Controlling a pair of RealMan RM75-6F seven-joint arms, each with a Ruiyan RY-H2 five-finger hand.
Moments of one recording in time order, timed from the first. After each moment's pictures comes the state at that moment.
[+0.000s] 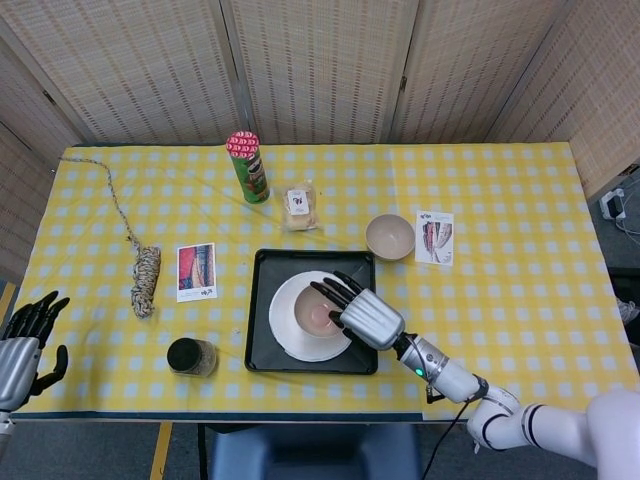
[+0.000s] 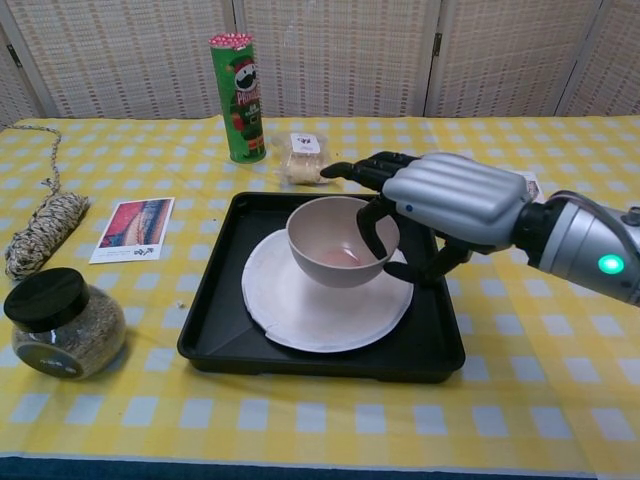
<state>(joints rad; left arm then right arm) -0.12 -1.03 -0.01 -1.65 1.49 1.40 -0.12 0.72 -1.63 0.07 -1.28 -1.72 1.03 -0.11</state>
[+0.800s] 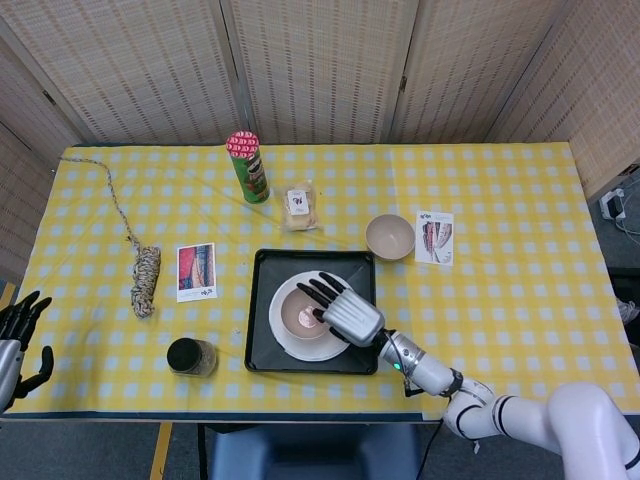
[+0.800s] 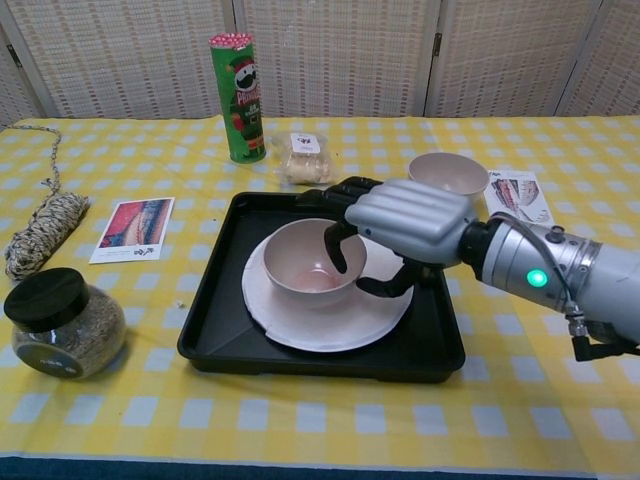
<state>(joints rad) -0.10 -1.01 -0.02 -1.64 1.48 1.44 -0.16 0.79 -1.73 0.06 -1.15 -1.65 0.98 -0.14</state>
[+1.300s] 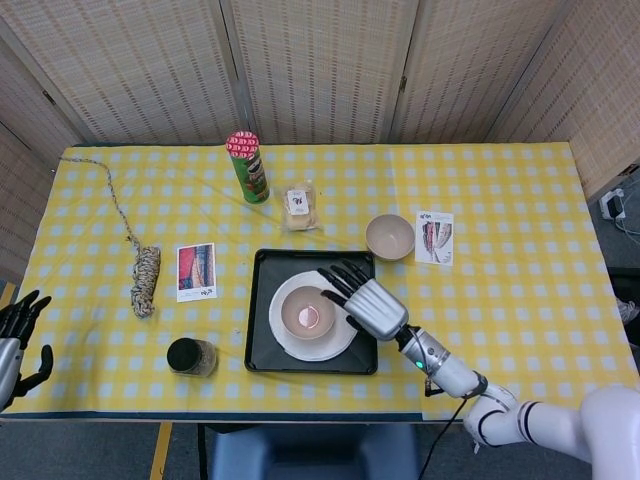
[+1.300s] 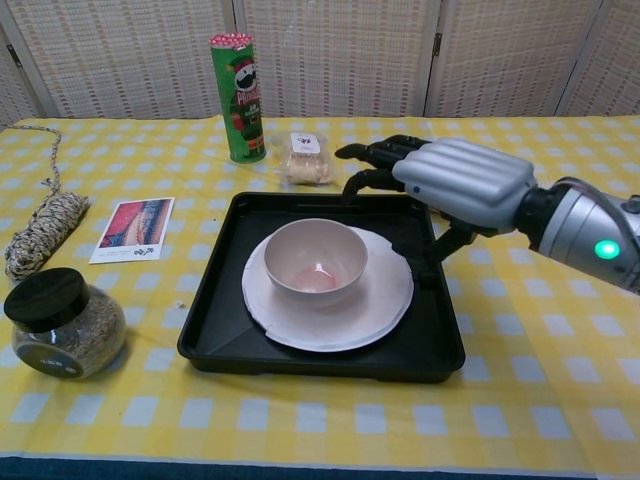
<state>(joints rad) -0.10 -1.01 -0.02 -1.63 1.48 1.42 -0.16 0.72 -1.60 0.06 -1.28 -1.63 1.11 -0.15</state>
